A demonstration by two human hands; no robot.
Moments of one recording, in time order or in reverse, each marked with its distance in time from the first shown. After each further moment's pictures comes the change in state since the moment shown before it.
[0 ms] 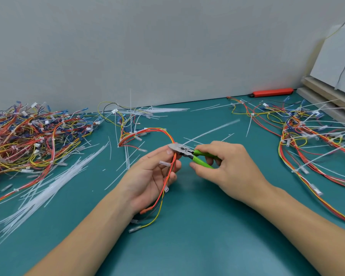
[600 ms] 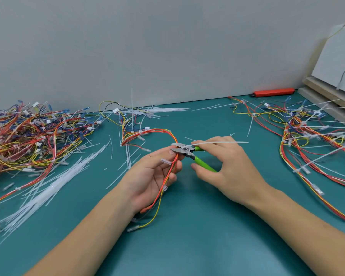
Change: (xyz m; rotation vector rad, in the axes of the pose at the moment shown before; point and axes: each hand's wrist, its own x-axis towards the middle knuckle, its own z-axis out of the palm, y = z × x) left_hand -0.003 0.003 0.003 0.063 0.021 -0.041; right_hand -0.003 -0.005 0.000 -0.088 -0.010 -0.017
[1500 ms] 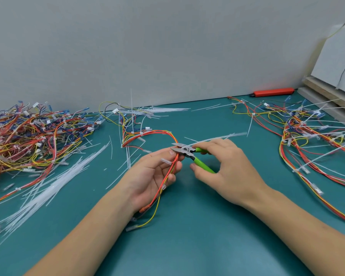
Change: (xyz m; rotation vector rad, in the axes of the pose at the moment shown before) left_hand 0.000 0.001 0.002 0.032 0.033 -0.016; right_hand -0.003 -0.005 0.000 0.001 -0.030 0.049
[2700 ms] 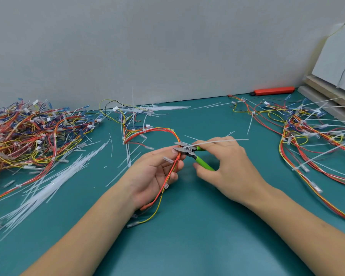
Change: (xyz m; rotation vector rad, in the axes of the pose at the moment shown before) left_hand 0.003 -0.004 -0.001 0.021 -0.012 0.027; right_hand 0.000 0.000 0.000 -0.096 -0.010 0.041
